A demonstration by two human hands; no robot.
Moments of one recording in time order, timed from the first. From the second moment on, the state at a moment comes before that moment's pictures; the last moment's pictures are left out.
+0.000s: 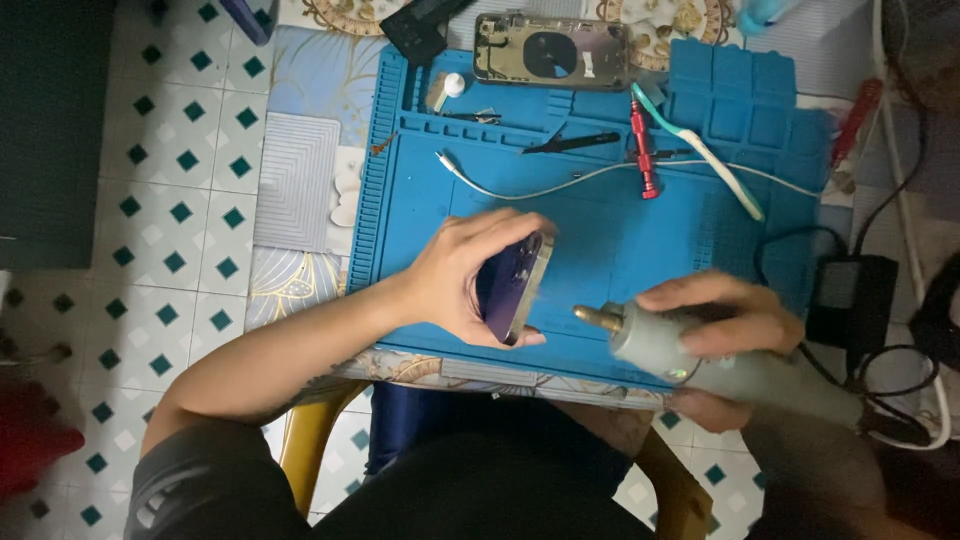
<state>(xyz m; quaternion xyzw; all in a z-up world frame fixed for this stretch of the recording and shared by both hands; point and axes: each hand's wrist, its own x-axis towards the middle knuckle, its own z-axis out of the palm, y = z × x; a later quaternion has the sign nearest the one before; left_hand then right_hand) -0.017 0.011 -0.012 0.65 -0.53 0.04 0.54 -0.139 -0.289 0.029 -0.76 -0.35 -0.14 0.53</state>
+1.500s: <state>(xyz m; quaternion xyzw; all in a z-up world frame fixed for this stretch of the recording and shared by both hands) -0.014 0.012 -0.014 0.64 -0.54 0.04 0.55 -0.138 -0.290 0.020 -0.74 -0.36 -0.15 0.55</state>
